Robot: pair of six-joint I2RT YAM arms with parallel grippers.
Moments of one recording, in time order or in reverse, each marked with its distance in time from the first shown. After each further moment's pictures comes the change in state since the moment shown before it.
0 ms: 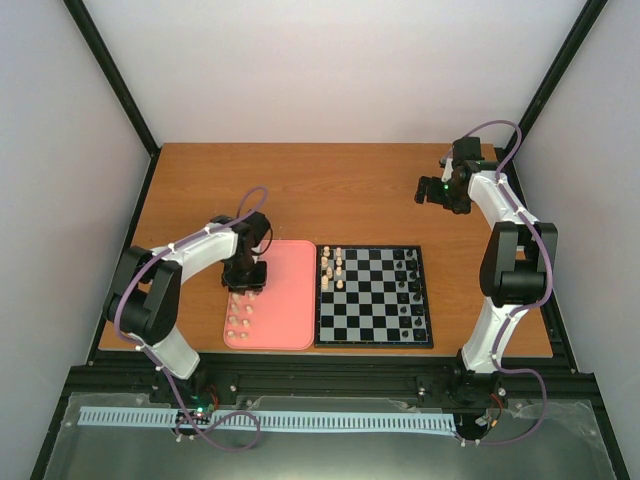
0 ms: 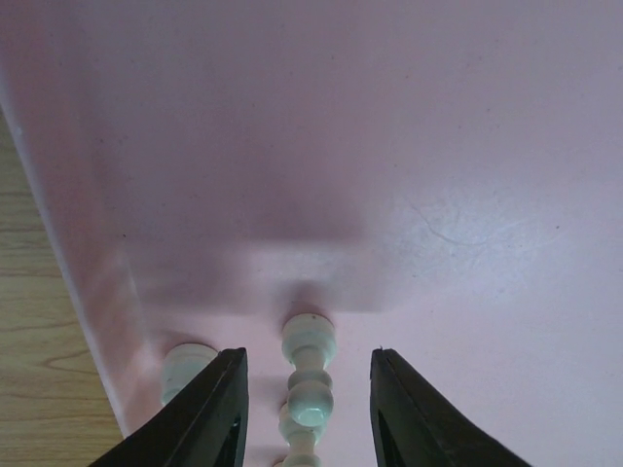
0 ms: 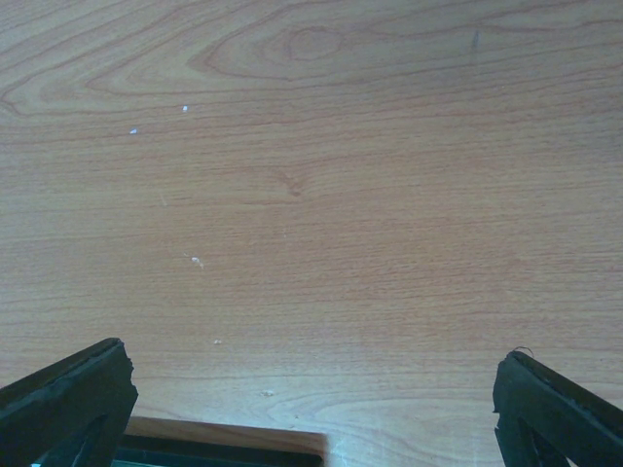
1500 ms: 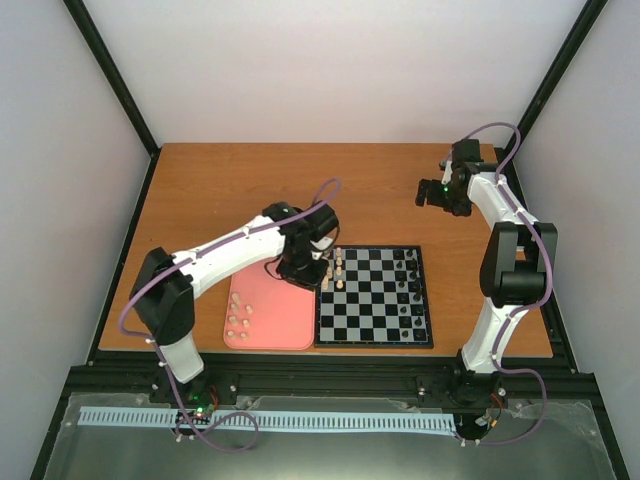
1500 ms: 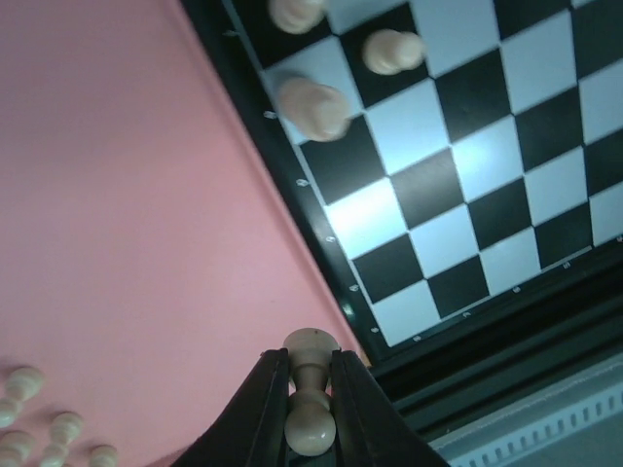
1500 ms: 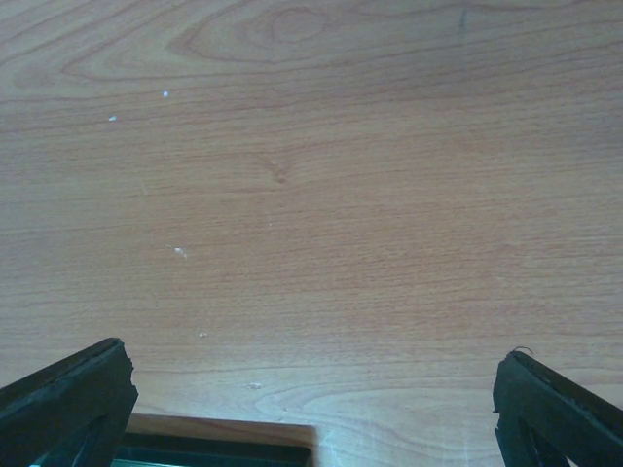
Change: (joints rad) left arm -0.390 0.071 0.420 -0.197 0.123 0.037; right arm 0.001 -0.003 -0.016 -0.001 0.016 0.000
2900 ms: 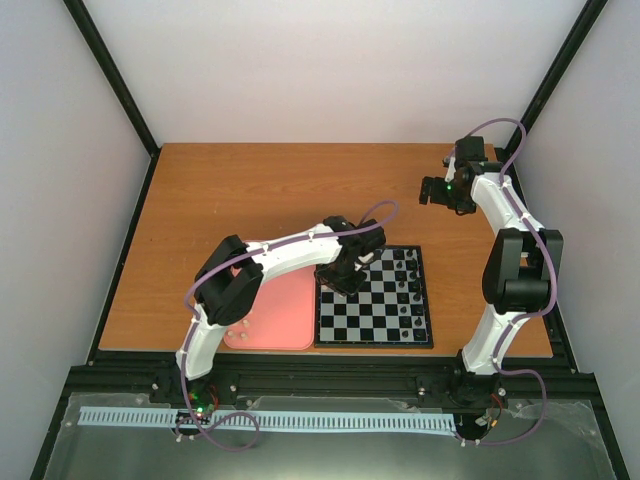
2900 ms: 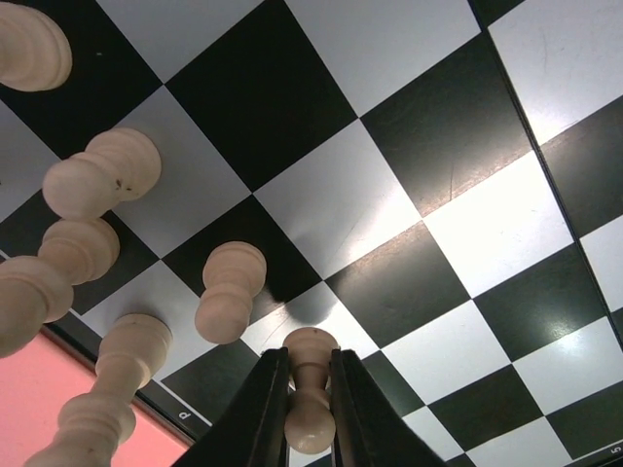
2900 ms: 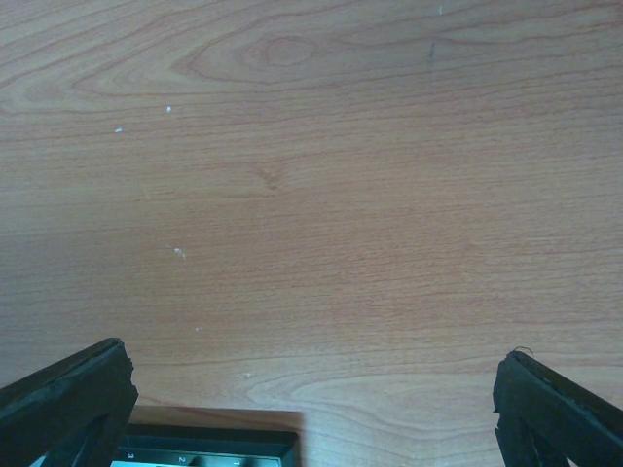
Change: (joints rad) left arm -0.160 0.389 0.261 0.069 -0.118 0.055; right arm 0.000 -0.057 -0.013 -0.008 0.043 -0.015
